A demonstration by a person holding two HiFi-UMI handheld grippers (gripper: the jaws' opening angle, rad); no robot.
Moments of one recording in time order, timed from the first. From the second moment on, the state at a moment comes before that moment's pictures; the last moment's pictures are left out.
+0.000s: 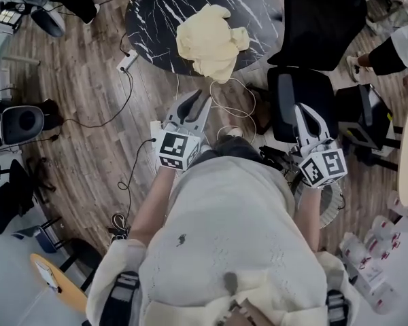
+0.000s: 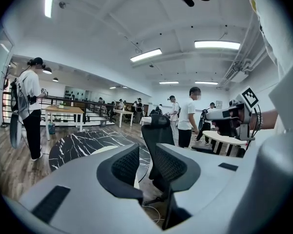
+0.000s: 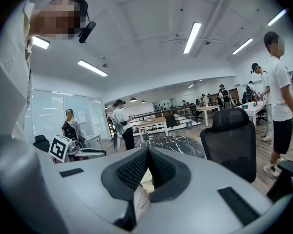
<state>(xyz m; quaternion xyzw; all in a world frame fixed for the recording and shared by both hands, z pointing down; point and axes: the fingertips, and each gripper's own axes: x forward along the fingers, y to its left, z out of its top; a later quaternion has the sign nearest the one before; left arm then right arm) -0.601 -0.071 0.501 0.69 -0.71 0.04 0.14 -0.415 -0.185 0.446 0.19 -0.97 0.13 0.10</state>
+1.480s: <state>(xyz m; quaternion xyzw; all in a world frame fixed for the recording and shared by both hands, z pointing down) -0.683 -0.264 0.663 0.69 -0.62 0.34 0.18 -0.396 -0.307 0.452 0.36 -0.91 0.17 0.08</state>
